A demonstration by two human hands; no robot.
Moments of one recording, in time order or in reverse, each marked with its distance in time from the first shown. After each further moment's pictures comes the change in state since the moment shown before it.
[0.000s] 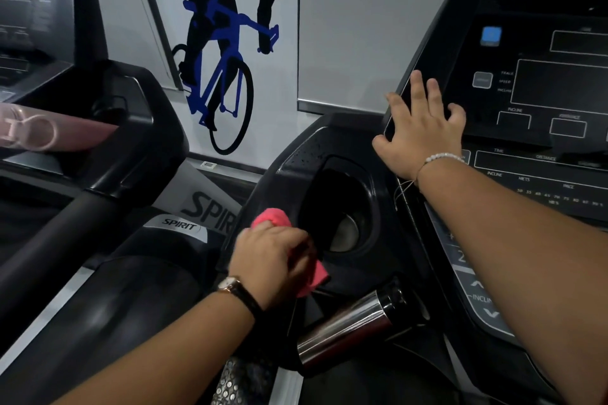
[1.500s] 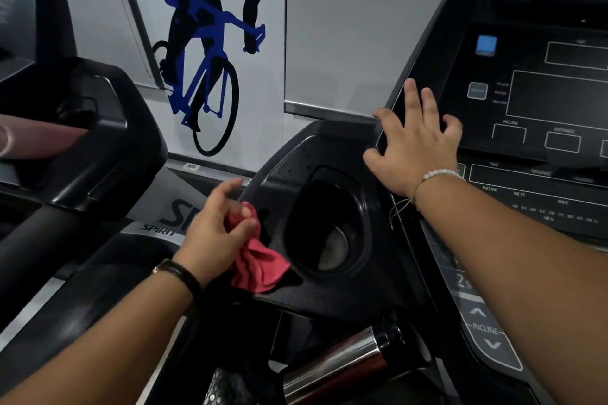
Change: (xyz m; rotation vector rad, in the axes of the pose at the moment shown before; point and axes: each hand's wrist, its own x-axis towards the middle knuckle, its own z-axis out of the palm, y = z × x) left_hand 0.038 -0.049 -0.013 -0.607 -0.041 -0.513; right_hand 0.000 0.001 0.000 0.015 -0.018 -0.010
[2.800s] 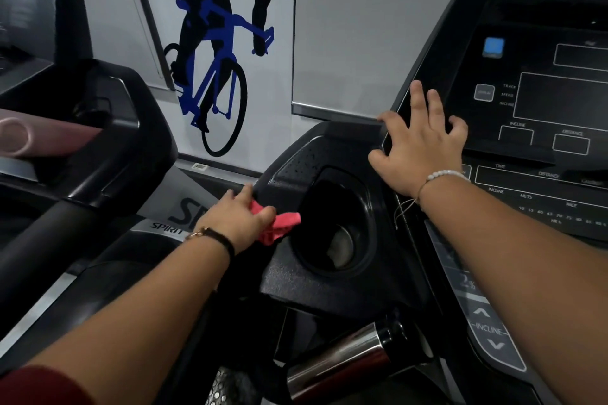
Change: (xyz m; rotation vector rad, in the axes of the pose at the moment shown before) left_hand 0.039 -0.005 0.011 0.697 -0.144 -0.249; right_hand 0.000 -0.001 -0.001 -0.010 -0.002 -0.002
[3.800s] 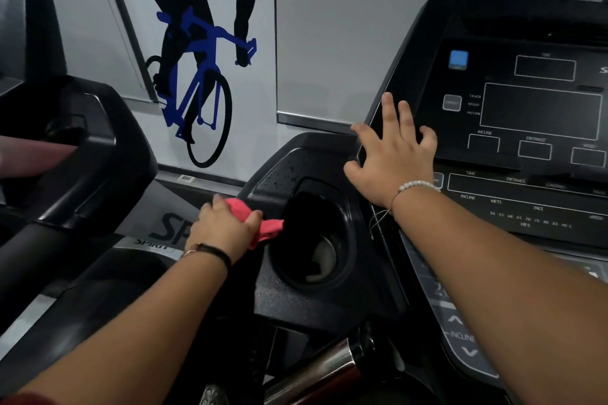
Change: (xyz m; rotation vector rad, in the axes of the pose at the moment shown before) left_hand 0.013 0.015 0.013 -0.113 0.106 -0.157; right_hand -0.001 0.001 0.000 0.046 0.004 -0.001
